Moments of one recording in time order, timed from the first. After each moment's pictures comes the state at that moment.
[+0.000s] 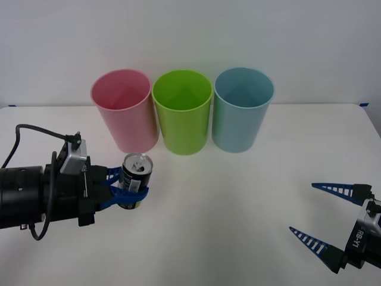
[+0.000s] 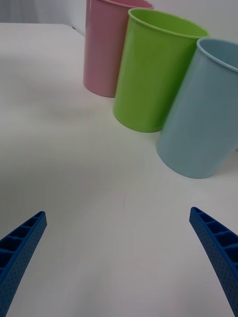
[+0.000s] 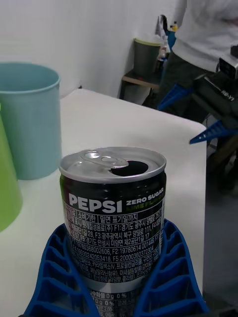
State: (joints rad) right arm 0.44 -0.43 -0.37 -2.08 1.48 -1.13 -0.01; left arm 0.07 0.96 -0.13 -2.10 -1.14 -0.83 0.44
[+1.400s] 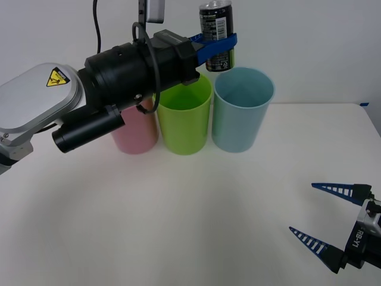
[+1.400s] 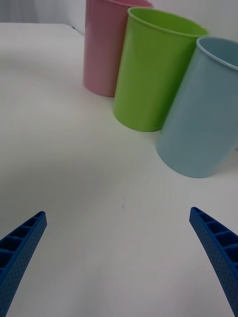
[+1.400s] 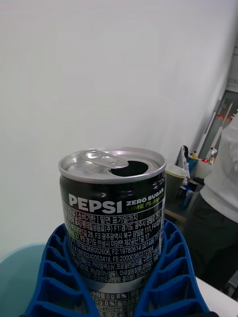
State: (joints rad) right arm 0.44 -0.43 -0.37 -2.08 1.48 -1.13 -0.01; left arm -0.81 0.78 -0.66 -1.78 -0.95 -0.20 0.71
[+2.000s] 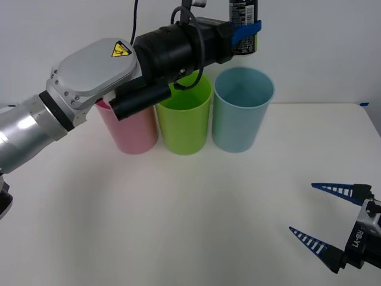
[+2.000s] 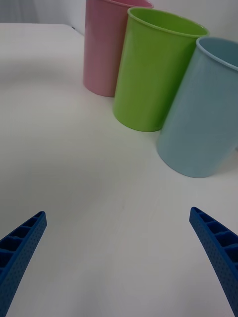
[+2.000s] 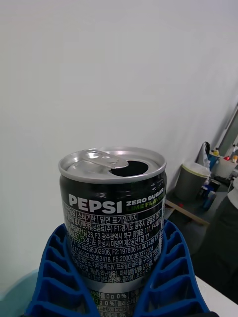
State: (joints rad) right arm 0.44 -0.43 -0.37 -2.08 1.48 -1.13 -0.01; left arm -1.06 0.58 -0.79 -1.39 -0.97 -0.17 0.73
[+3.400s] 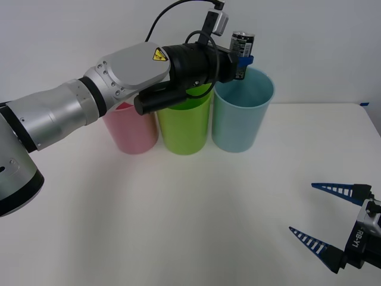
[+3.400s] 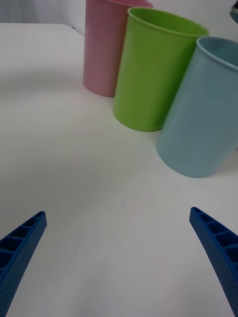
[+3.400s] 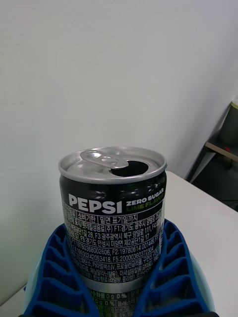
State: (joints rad) right arm 0.44 -0.43 -0.37 -2.08 1.48 -1.13 -0.01; left arm -1.27 0.46 -1.04 -0.99 -0.97 -0.20 0.76
